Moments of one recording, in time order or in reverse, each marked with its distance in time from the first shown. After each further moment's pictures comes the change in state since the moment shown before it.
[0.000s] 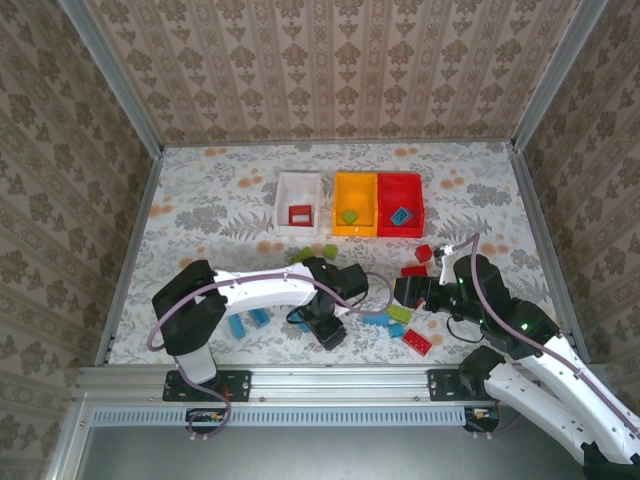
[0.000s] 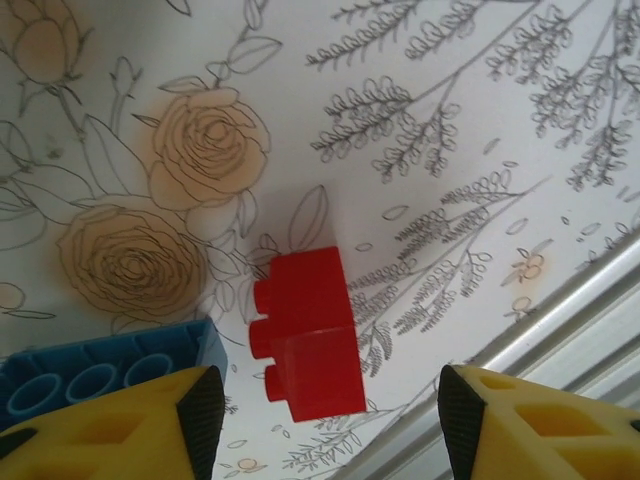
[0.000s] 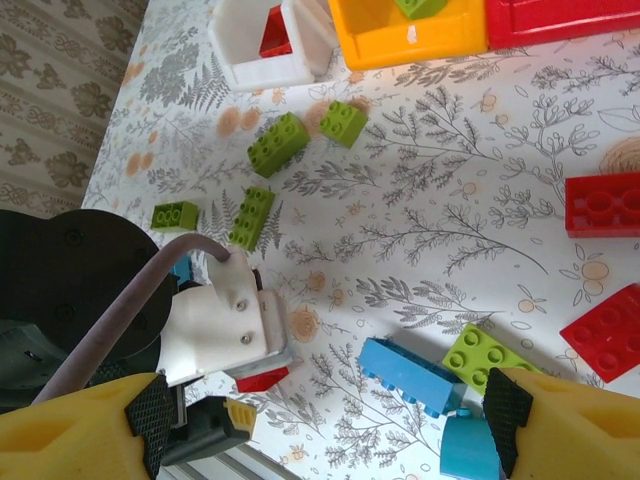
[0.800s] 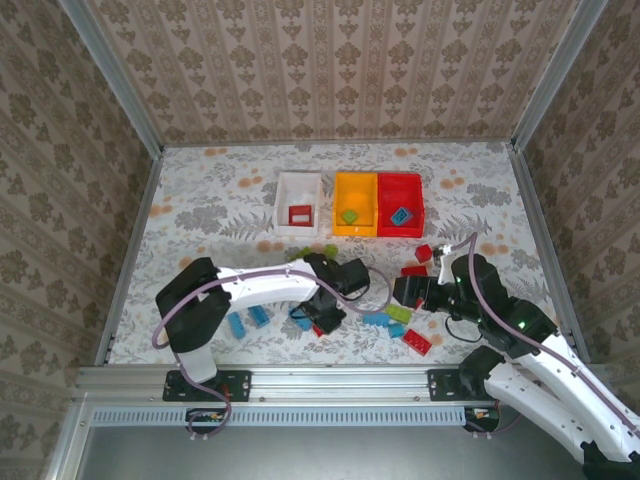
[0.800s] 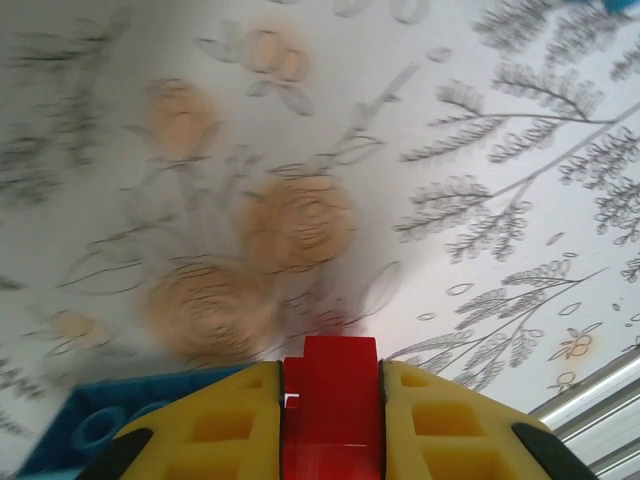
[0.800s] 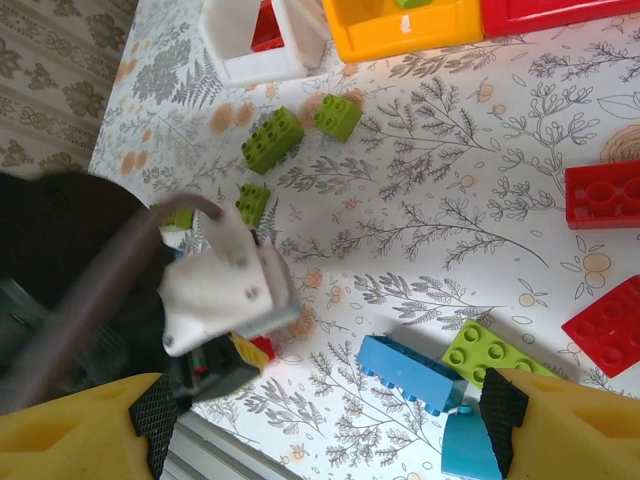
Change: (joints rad) left arm 0.051 0.003 0.024 0.032 -0.073 -0.034; right arm -0.002 0.023 -0.005 0.008 -0.001 0.015
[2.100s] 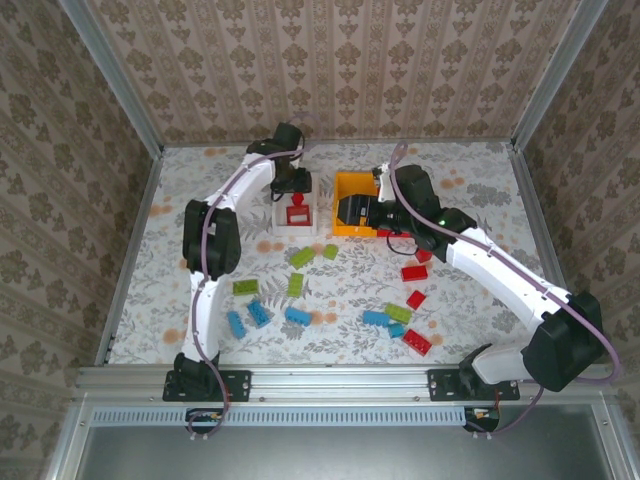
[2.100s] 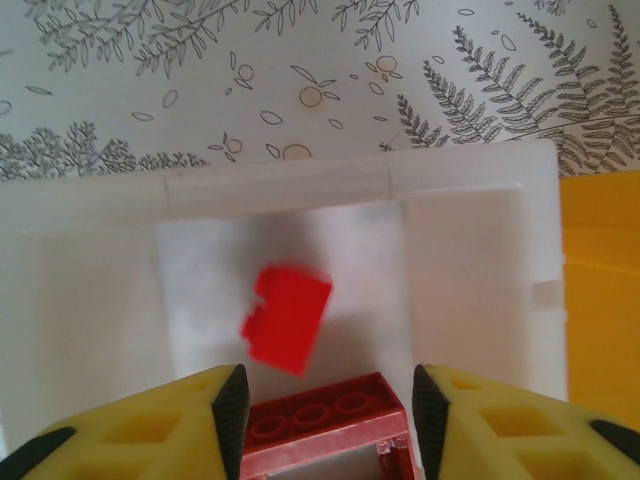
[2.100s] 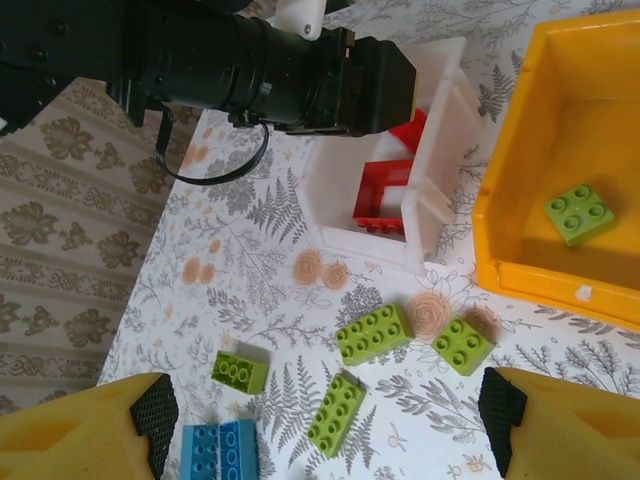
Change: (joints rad) left arm 0.702 0.560 0.904 0.074 0.017 -0.063; right arm -0.066 0.783 0.478 0.390 -0.111 -0.096
